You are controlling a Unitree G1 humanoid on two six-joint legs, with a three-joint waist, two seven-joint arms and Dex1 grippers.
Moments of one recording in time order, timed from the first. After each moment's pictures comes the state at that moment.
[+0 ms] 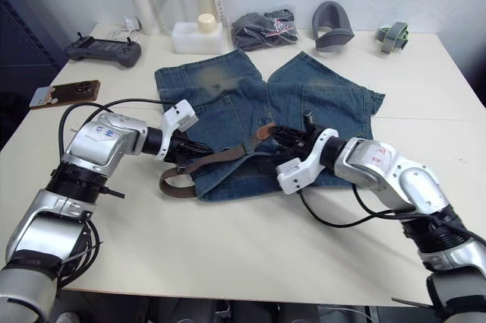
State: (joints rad) left arm -0.90 0.64 -0.31 0.29 -0.24 0.87 -1.01; right arm -0.58 -0.89 0.27 -0.06 -0.75 -0.55 0.37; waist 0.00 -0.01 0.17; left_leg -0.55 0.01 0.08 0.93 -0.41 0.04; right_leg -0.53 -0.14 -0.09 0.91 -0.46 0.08
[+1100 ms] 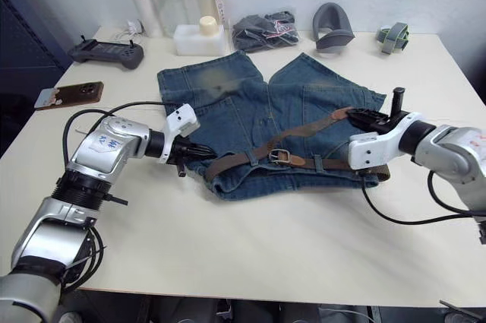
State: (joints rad) left arm -0.85 0.60 -0.27 0.30 -0.19 0.72 -1.07; right arm -0.45 -1.12 0.05 0.07 -0.45 -0.51 0.52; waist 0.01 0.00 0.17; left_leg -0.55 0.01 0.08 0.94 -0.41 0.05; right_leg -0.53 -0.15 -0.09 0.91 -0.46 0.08
